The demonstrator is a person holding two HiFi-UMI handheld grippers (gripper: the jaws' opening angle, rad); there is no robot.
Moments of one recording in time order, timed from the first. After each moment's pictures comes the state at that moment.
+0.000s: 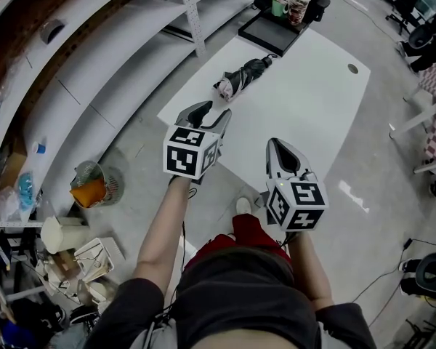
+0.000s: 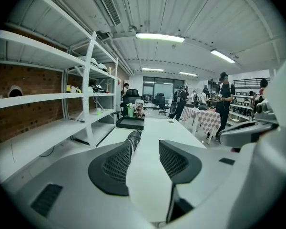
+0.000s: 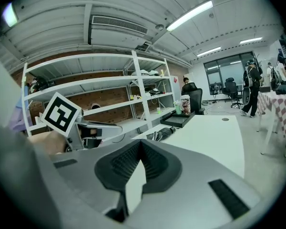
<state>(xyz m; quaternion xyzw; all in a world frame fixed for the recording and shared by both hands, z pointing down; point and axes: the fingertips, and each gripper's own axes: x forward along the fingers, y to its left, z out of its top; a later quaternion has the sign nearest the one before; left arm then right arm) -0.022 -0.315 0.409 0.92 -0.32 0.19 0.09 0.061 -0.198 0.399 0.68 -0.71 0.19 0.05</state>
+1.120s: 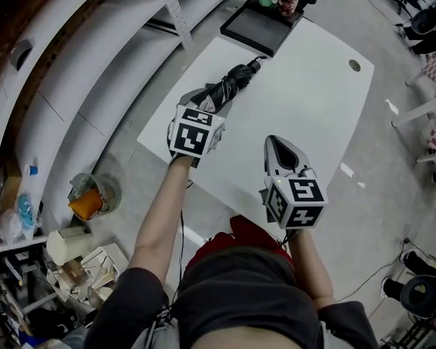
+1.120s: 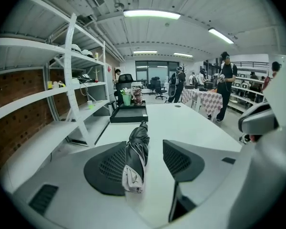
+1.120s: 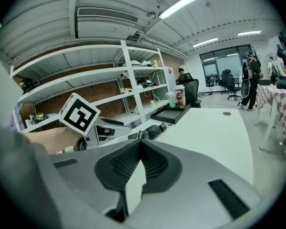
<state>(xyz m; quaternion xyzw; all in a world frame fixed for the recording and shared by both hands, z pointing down) 0.076 -0.434 0.476 0.91 -0.28 0.29 0.07 0.138 -0.288 0.439 0.68 -0.69 0.24 0.07</state>
